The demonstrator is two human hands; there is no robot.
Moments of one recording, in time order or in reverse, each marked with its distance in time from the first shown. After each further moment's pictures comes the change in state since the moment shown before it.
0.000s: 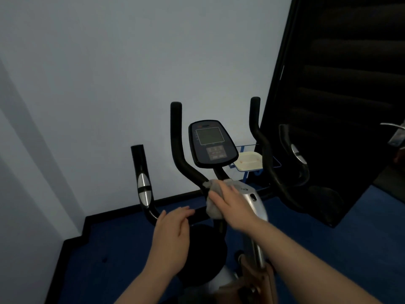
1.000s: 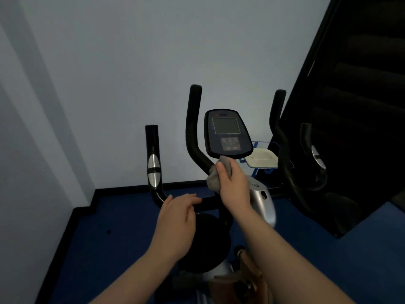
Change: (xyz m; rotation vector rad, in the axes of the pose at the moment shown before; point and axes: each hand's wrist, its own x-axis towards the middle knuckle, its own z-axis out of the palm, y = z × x) left_hand -0.002 0.003 0.001 0.032 0.064 -0.004; right_hand 0.029 -0.032 0.019 0.348 0.345 -0.020
